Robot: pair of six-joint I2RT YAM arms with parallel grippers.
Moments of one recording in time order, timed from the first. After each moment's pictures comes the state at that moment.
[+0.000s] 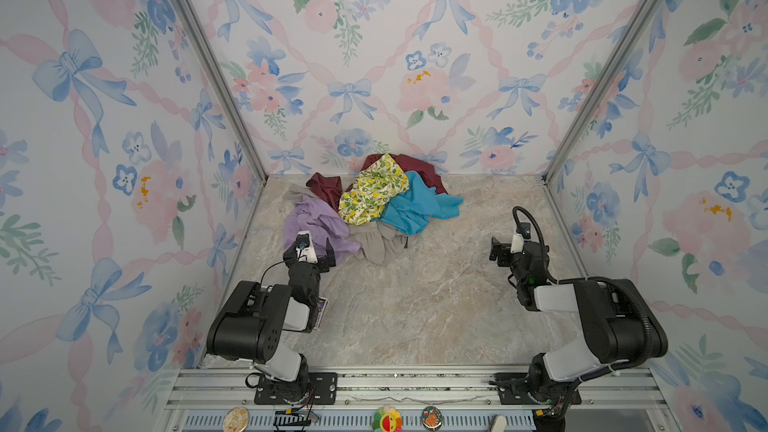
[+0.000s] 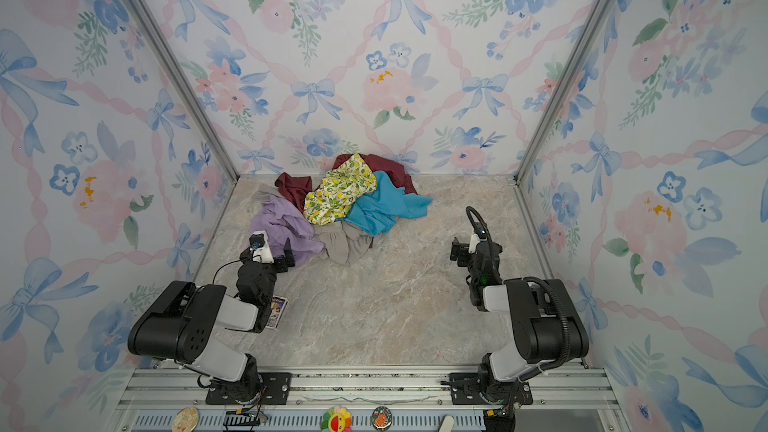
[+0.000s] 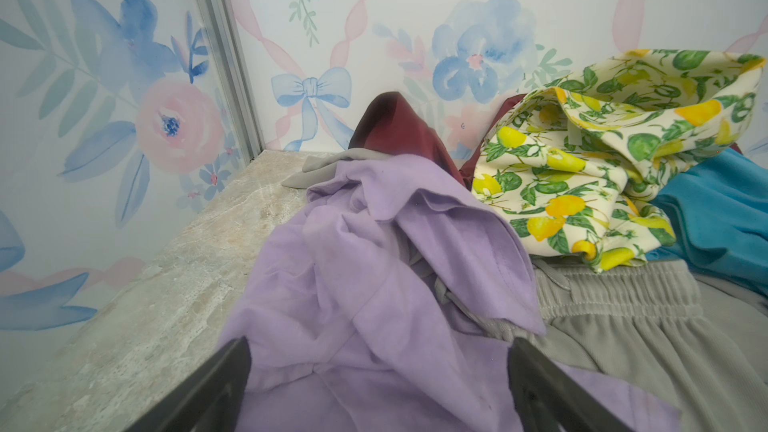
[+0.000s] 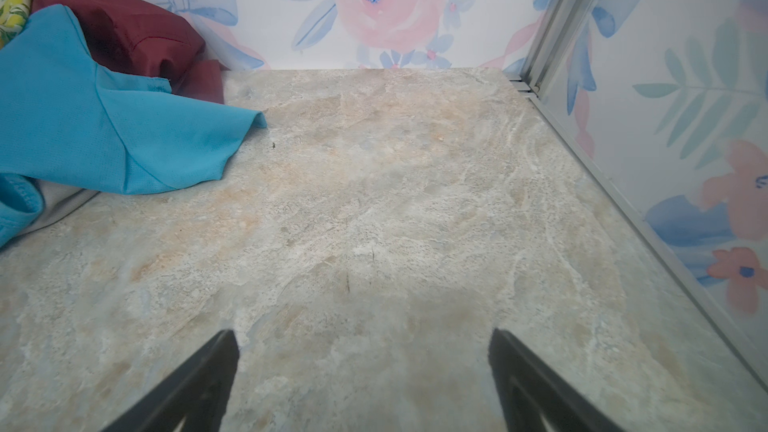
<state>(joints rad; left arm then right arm) -0.12 1.56 0.19 1.25 -0.25 -0.01 0.05 1.55 0.39 0.81 0.10 0.01</state>
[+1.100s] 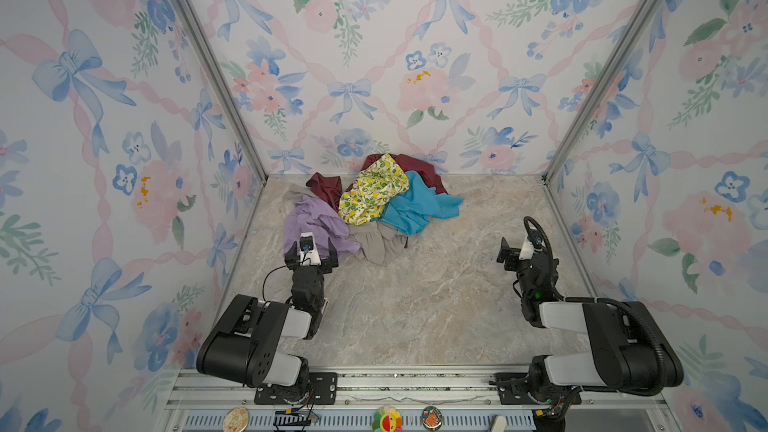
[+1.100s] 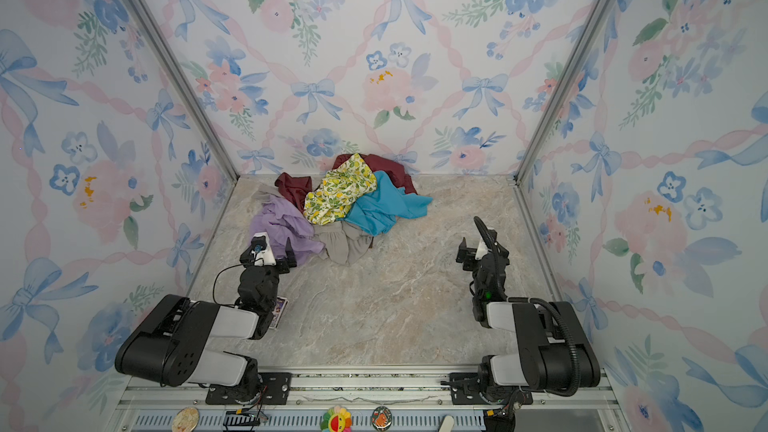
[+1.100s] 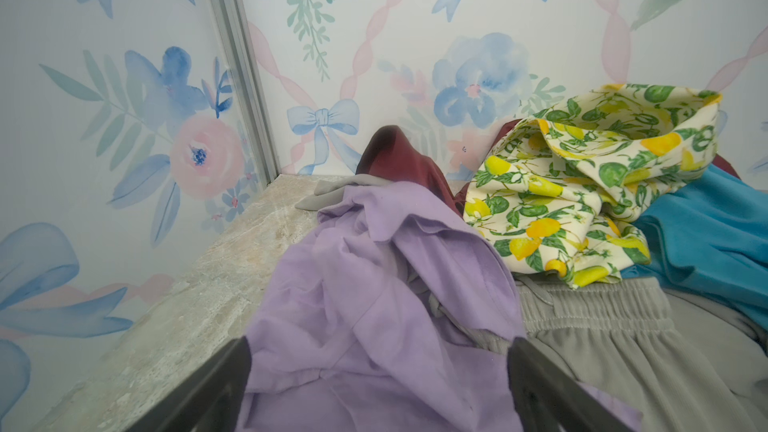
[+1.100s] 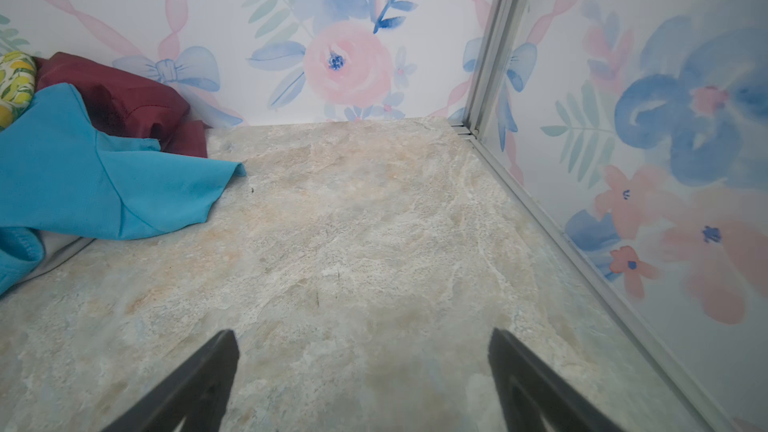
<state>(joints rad) -0.22 1.39 0.17 1.19 -0.40 0.03 0.06 1.37 0.26 0.92 0.22 0.02</state>
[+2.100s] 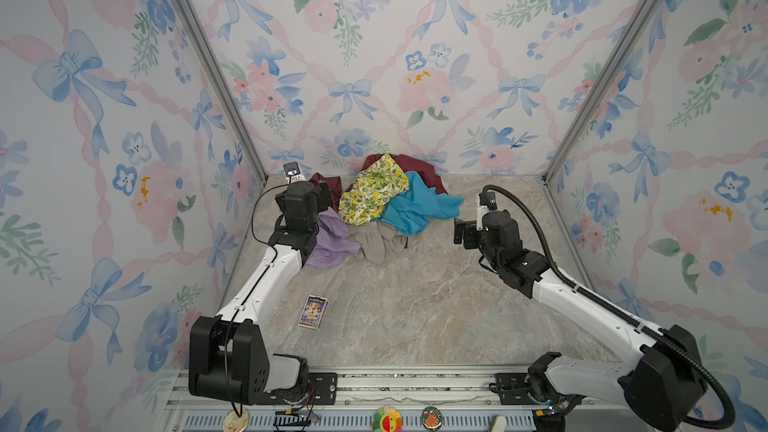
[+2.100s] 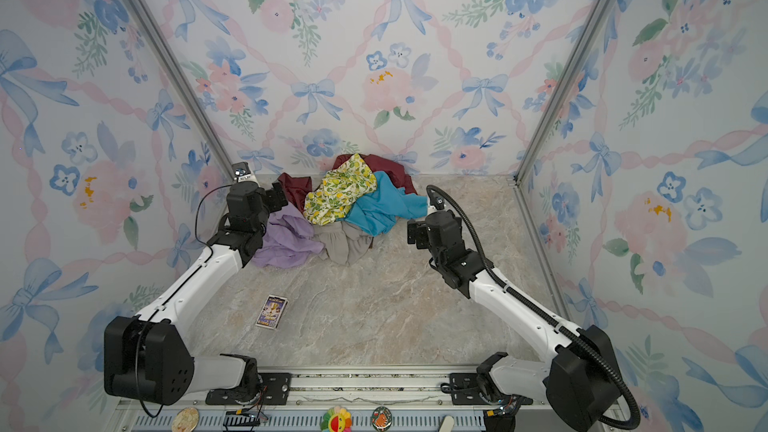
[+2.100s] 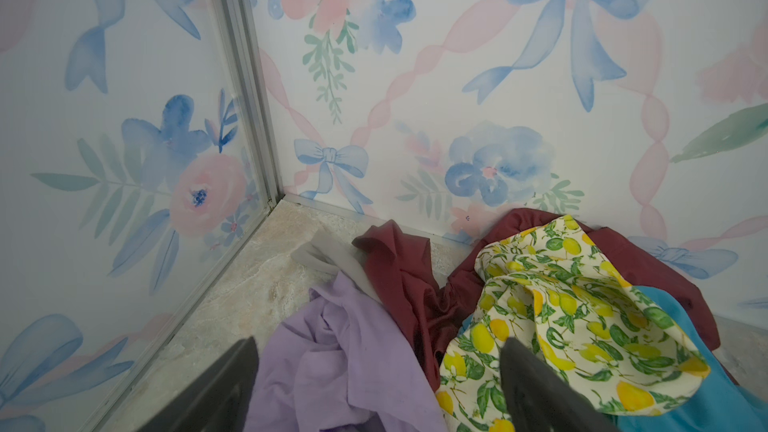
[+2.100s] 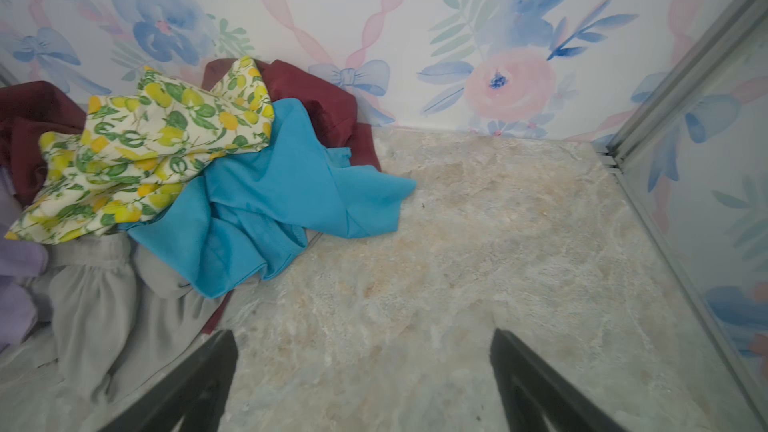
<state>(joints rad) -0.14 1.36 1.06 0.01 -0.39 -0.21 0.59 1.25 0.93 -0.15 0.41 0.20</state>
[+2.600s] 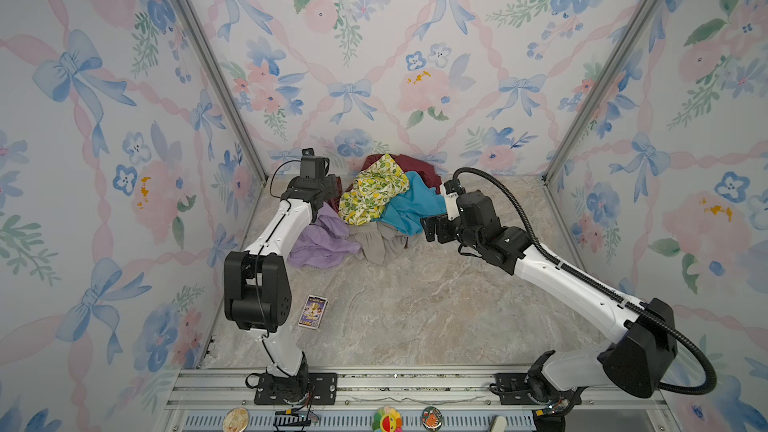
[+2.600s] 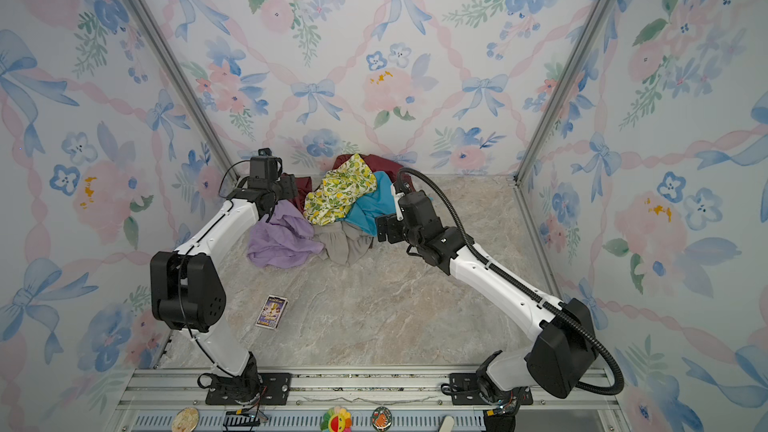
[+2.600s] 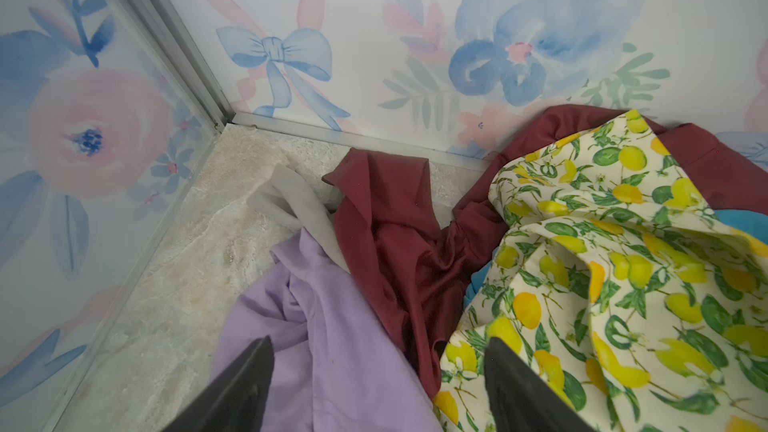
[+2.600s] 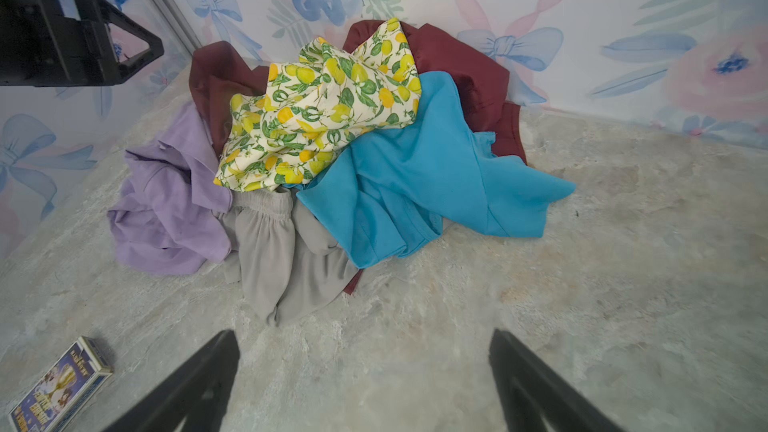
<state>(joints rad) -0.11 1.80 1.52 -0.37 -0.26 -0.21 0.66 1.43 1.24 -0.37 0.15 0.25</state>
